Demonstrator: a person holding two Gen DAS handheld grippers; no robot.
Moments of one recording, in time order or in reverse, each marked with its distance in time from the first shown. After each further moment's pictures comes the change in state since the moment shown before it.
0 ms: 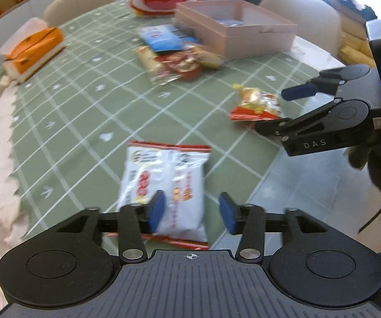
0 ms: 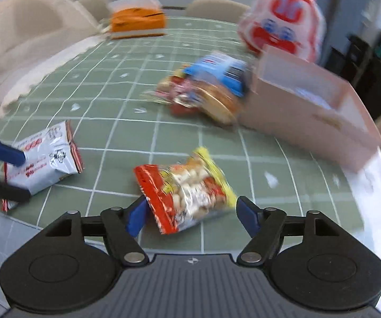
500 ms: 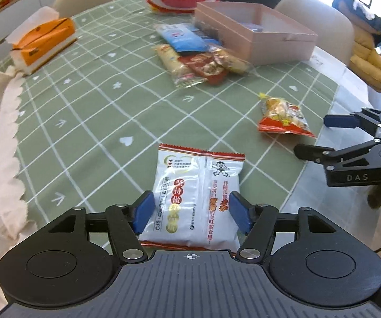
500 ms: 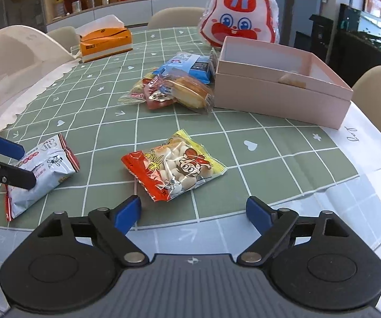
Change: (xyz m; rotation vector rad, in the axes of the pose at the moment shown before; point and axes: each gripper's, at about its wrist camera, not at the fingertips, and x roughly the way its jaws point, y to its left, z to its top) left arm 0.011 0.031 0.012 -0.056 0.004 0.006; right arm -0.010 -0.004 -0.031 0.163 -0.057 -0.047
